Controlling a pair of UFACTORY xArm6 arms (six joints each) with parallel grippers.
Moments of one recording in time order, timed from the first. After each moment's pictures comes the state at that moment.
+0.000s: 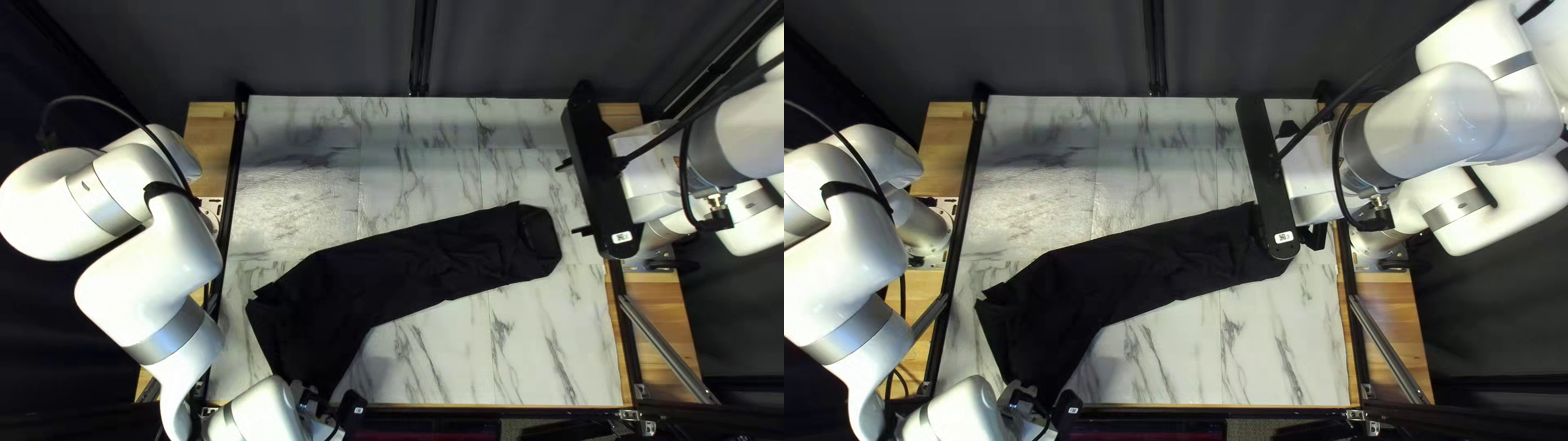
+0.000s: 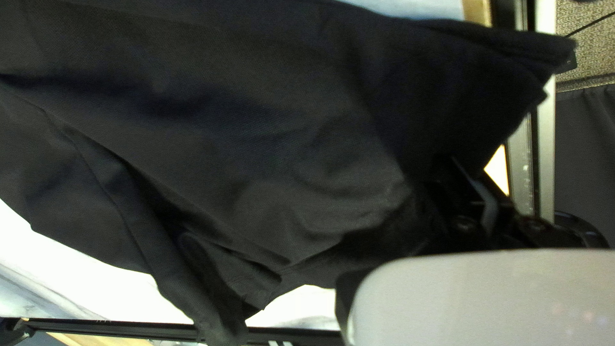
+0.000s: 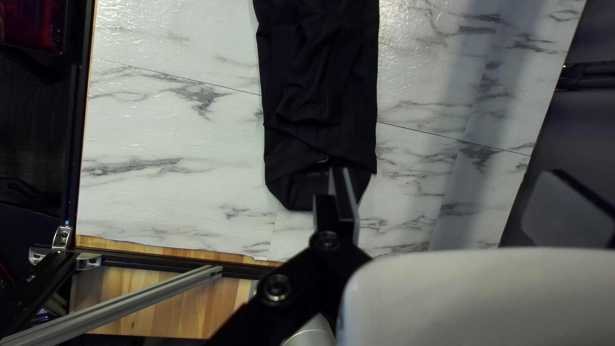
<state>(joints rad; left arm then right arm) -0.93 0.44 -1.24 0.06 1.13 -0.60 0.43 -0.60 -1.10 -0.25 1.47 0.17</state>
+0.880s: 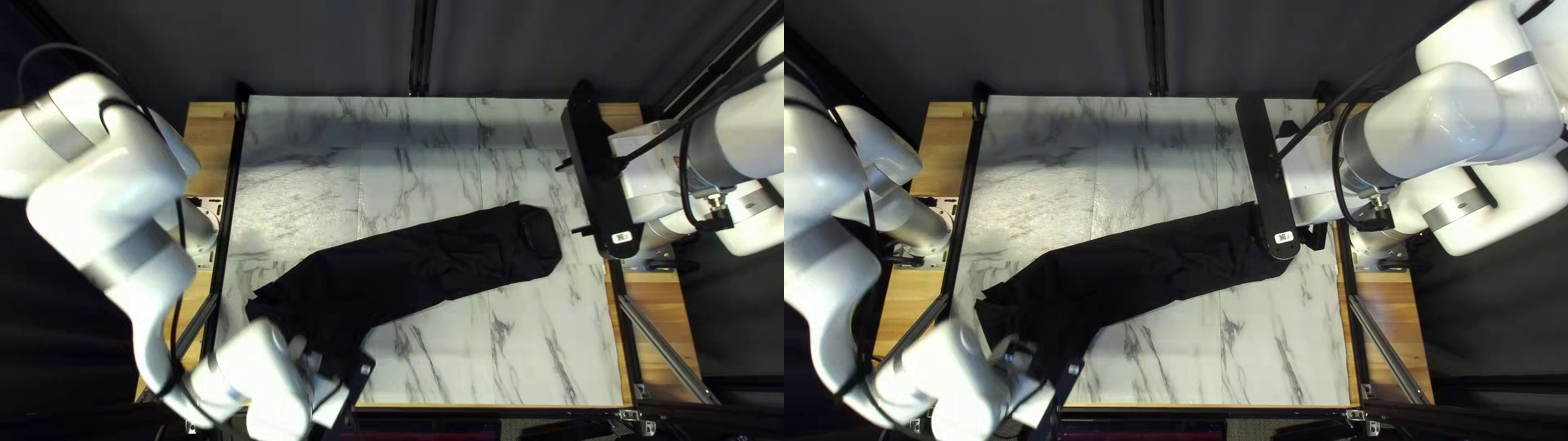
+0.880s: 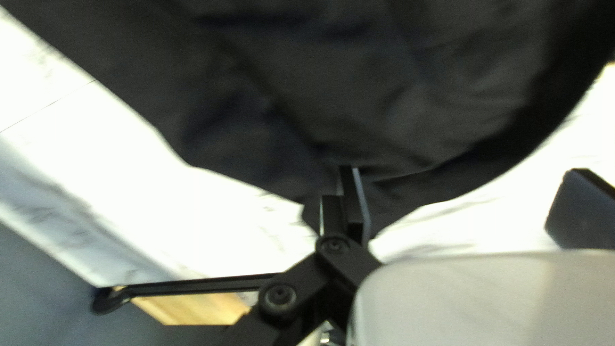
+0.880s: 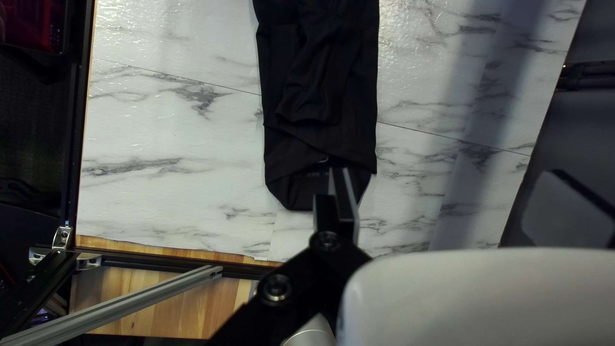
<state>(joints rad) -0.77 0.08 -1.02 0.18 1.25 -0.43 0.43 -0.60 -1.10 -0.25 1.47 0.17</state>
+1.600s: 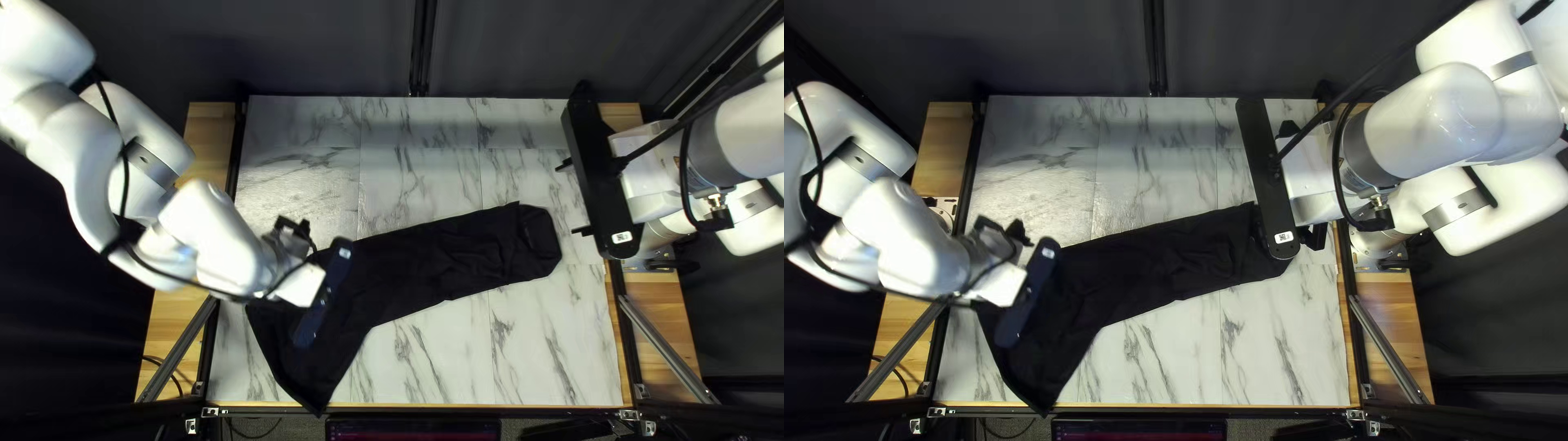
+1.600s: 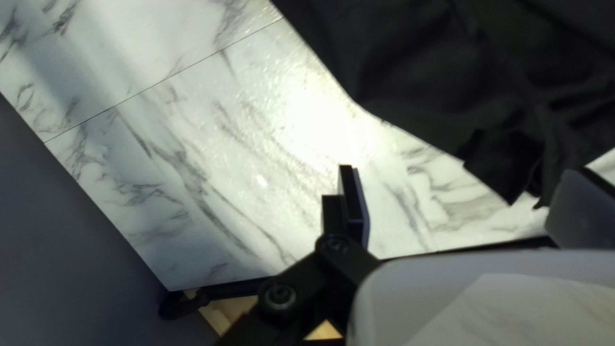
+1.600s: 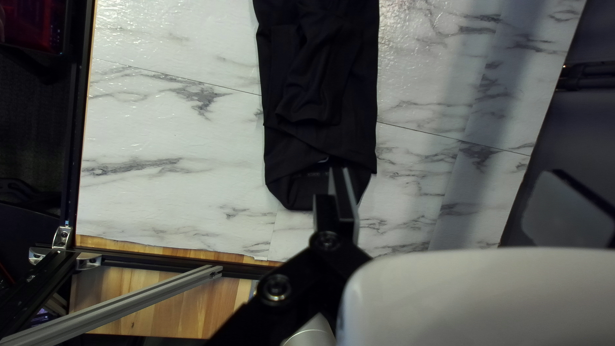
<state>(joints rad) -0.52 -0.53 -0.68 0.24 1.26 -0.16 0.43 -0.60 -1.10 -0.25 1.47 0.17</state>
